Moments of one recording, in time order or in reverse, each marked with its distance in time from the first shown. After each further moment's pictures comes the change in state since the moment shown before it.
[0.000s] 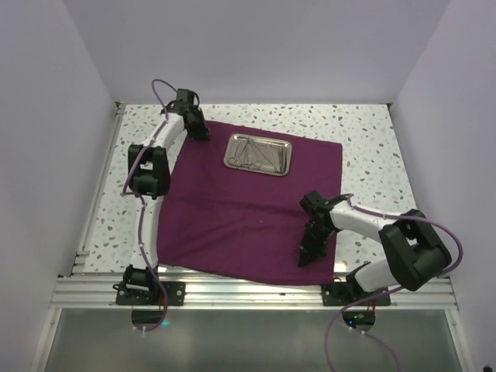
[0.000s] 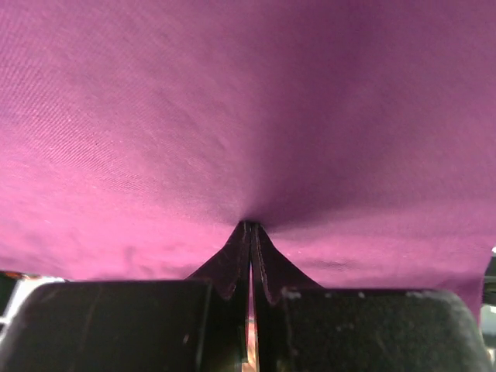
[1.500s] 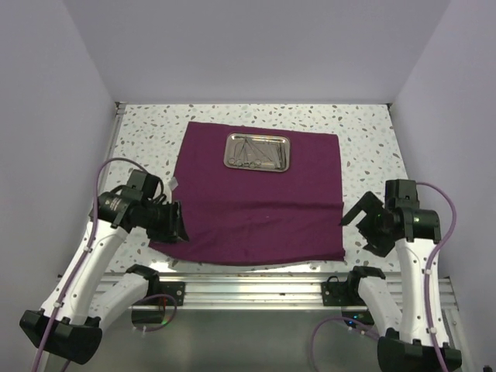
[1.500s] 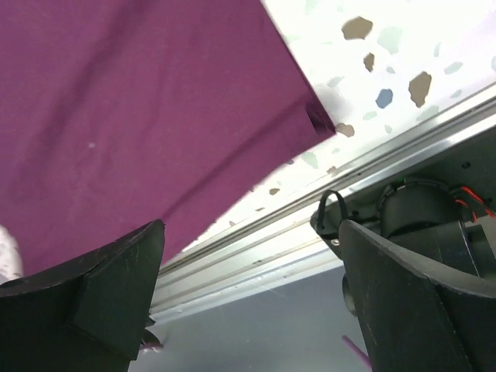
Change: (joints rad) left arm -0.152 -1.604 -1.201 -0.643 0.085 0.064; right arm -0.616 -0.643 0.342 -0.560 0.185 -0.265
